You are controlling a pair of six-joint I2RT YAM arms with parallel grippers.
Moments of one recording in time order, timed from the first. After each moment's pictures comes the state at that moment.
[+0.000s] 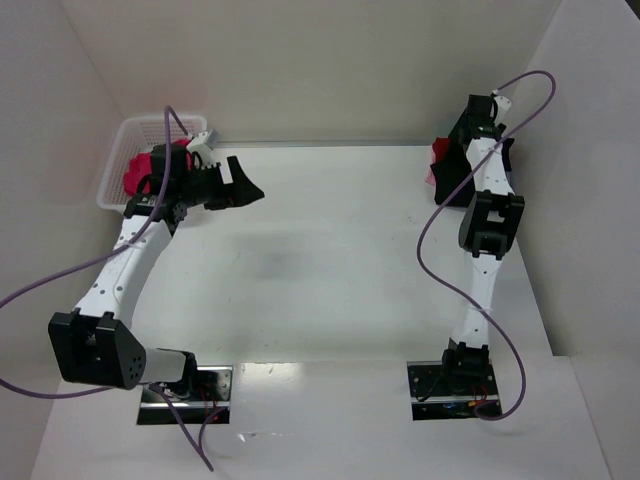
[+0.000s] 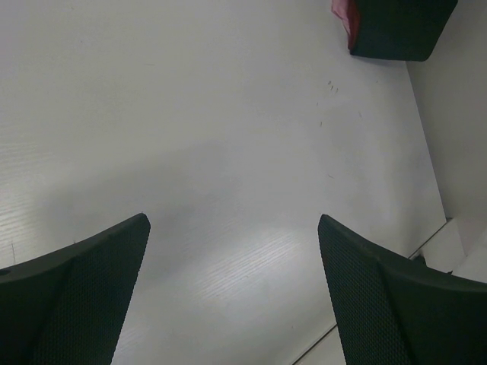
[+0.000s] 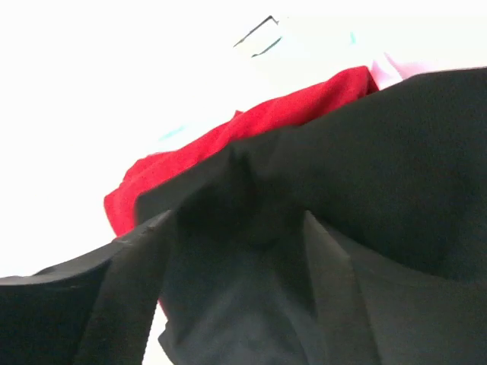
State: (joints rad) left arm -0.08 1.34 1.24 -0.44 0.52 -0.35; right arm -0.16 2.52 2.40 -0.49 0.36 0.39
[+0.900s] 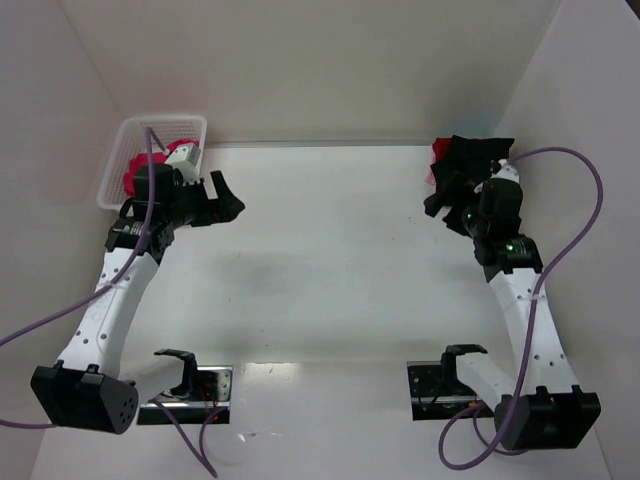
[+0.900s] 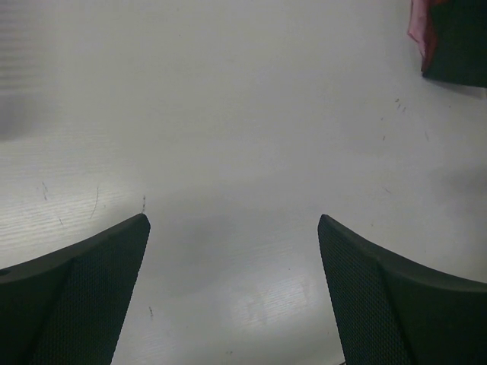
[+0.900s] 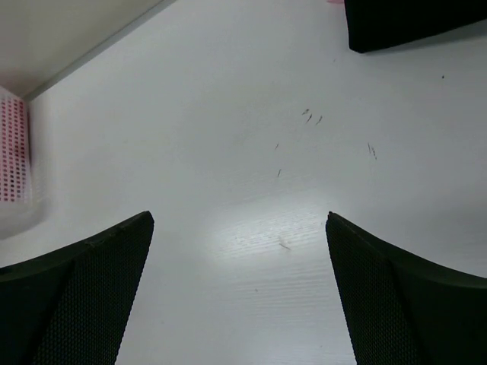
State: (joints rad) left arm -0.08 1.12 1.15 -0.55 0.28 -0.31; right arm 0.00 0.99 1.02 -0.50 -0.03 0.52
